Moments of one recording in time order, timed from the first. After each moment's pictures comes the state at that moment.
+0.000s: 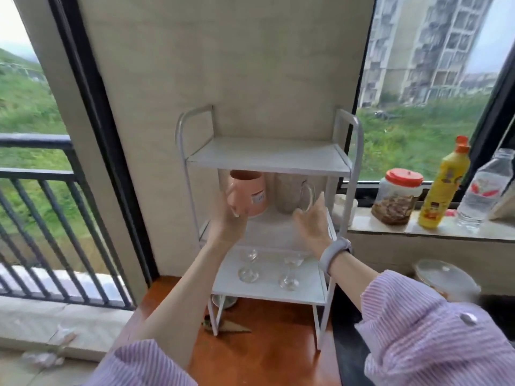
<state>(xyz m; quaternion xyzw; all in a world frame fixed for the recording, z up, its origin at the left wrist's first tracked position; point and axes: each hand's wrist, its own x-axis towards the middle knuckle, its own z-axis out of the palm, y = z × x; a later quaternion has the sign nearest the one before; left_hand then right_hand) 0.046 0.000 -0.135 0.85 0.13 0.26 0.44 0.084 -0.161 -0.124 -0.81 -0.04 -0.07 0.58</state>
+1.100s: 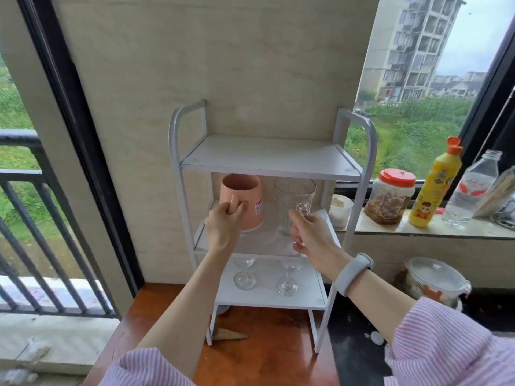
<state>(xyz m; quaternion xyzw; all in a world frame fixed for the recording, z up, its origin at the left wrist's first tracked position) 0.069 0.005 -0.141 0.78 0.15 0.29 0.53 0.075 -0.158 -0.130 -0.71 -0.02 0.07 0.70</state>
